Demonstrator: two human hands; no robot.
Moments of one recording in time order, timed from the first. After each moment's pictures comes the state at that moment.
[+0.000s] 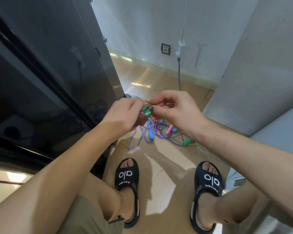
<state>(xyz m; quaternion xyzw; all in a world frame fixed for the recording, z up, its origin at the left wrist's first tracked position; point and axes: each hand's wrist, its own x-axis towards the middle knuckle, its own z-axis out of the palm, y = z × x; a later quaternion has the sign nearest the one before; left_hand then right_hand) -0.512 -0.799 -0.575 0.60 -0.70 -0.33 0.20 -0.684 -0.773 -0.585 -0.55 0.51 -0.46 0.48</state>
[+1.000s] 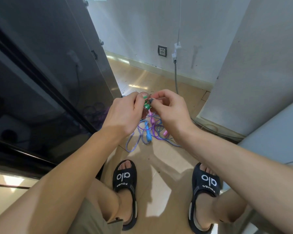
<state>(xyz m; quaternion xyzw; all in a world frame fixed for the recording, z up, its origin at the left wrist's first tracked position) -0.531 -0.801 -0.579 0.60 -0.73 -0.22 0.25 -0.669 -0.776 -0.588 -0.44 0.57 -0.52 0.45</state>
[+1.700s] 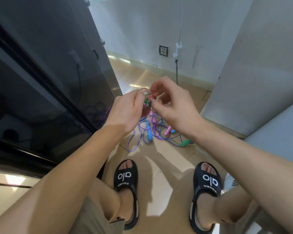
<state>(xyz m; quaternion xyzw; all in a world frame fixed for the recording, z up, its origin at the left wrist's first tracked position) -0.532 -0.807 -0.577 0.57 -0.73 -0.23 0.28 -0.685 -0.776 -0.575 -0.65 0.53 -0.46 0.30</state>
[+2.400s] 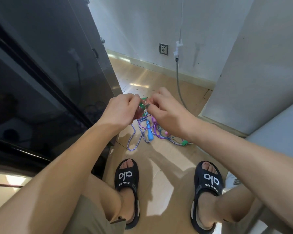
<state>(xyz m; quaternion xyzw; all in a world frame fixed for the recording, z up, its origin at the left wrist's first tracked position) -0.516 -0.819 -0.582 0.62 -0.70 -0.29 0.22 -0.675 -0.776 -0.576 -0.70 0.54 -0.32 0.34</state>
